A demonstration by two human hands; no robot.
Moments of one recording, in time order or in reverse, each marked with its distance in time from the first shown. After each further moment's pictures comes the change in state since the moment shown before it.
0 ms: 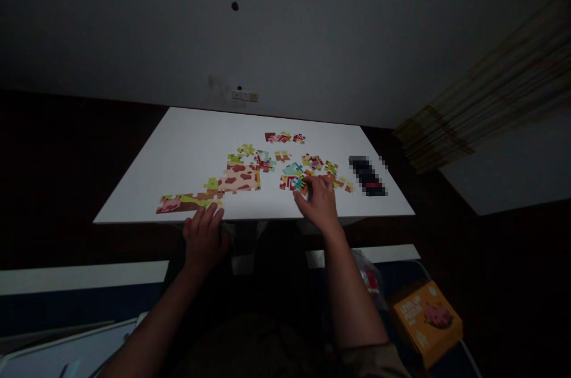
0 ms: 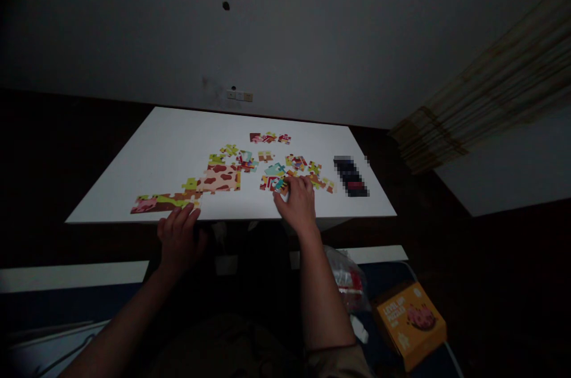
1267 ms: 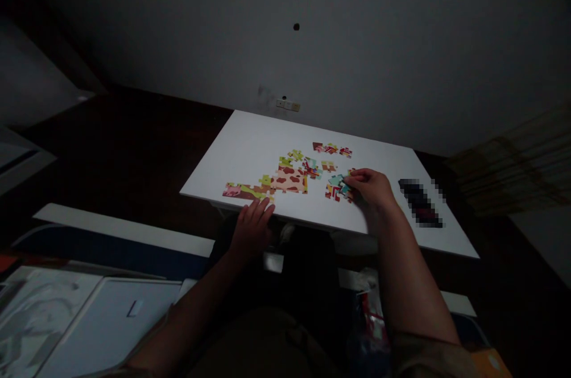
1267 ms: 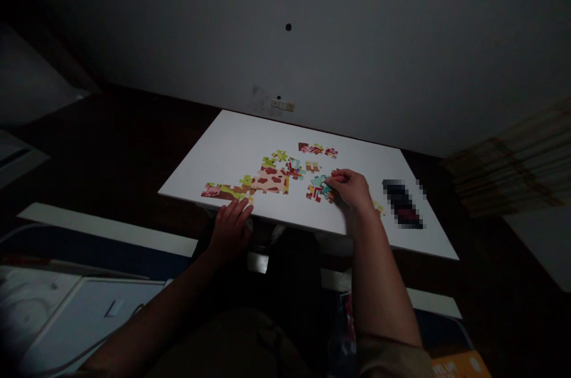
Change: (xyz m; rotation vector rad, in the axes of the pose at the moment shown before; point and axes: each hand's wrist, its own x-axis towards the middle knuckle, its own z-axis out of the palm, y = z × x) left_hand -0.006 -0.001 -0.014 0.026 0.002 0.120; right_hand 0.088 0.008 -0.005 0.620 -0.152 0.337
